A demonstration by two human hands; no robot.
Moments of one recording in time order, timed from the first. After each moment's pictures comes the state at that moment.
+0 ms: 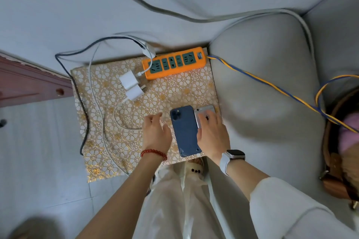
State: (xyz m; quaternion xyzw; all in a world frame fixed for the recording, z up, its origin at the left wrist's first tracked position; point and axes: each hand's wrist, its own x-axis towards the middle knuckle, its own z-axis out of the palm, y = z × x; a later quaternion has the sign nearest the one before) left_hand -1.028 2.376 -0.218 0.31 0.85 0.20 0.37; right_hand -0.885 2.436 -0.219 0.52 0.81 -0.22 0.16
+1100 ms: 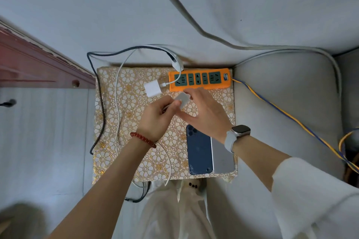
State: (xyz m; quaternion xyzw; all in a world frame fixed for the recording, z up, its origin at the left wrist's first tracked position) left_hand -1.108 2.415 -0.171 0.32 0.73 0.42 0.44; right_hand -0.984 2.509 -0.184 0.33 0.89 -0.31 -0.02
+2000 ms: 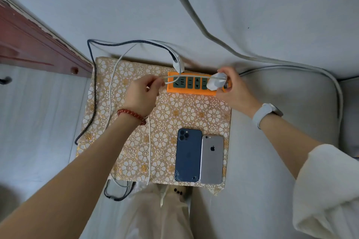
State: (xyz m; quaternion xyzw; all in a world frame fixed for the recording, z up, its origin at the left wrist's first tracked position) left_hand -1.132 2.445 -0.179 0.25 0.81 0.41 0.33; right_hand -0.956 2.621 -0.210 0.40 0.80 -0.45 -0.01
